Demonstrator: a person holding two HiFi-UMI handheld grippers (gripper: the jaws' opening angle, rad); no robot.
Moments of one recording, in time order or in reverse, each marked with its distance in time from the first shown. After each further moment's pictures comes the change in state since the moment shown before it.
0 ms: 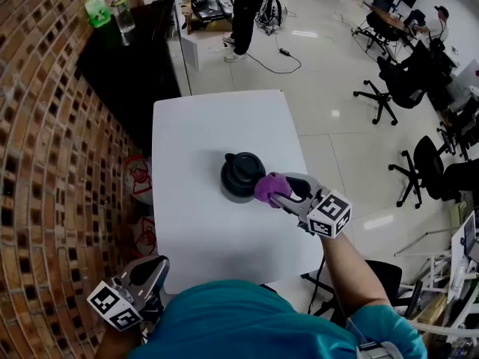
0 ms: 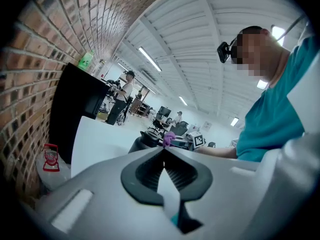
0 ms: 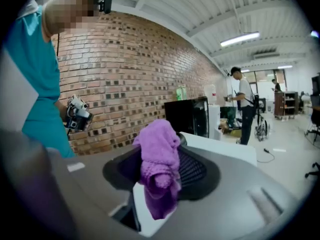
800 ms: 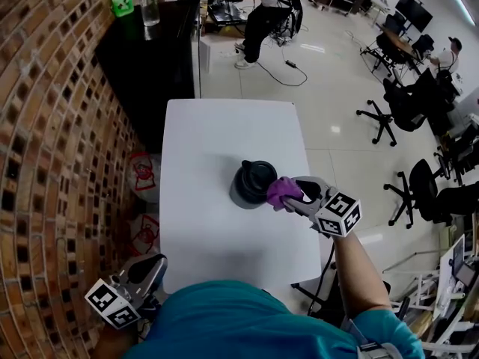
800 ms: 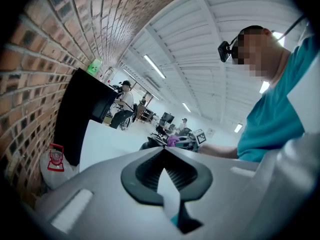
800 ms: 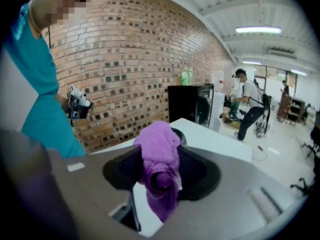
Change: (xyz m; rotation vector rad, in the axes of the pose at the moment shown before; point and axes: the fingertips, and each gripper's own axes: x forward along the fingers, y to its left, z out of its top) left arm -0.027 0.024 0.005 -0.028 -0.084 0.037; right arm 0.012 -0.005 0.010 -0.056 0.250 0.028
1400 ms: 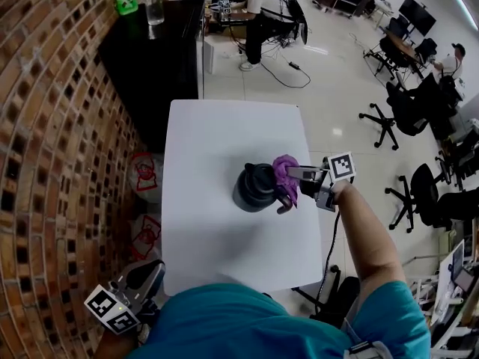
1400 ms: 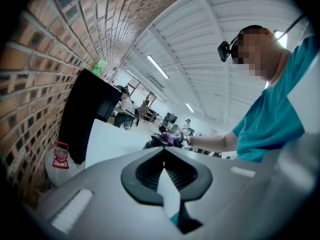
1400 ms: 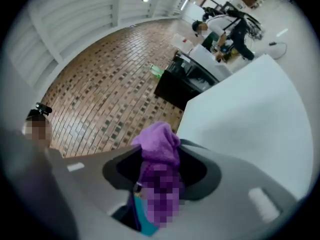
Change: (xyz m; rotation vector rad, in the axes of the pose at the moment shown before) left arm -0.012 0.009 -0.006 -0.019 -0.003 0.039; right arm 0.048 -0.075 -0.003 0.811 -0.041 0.458
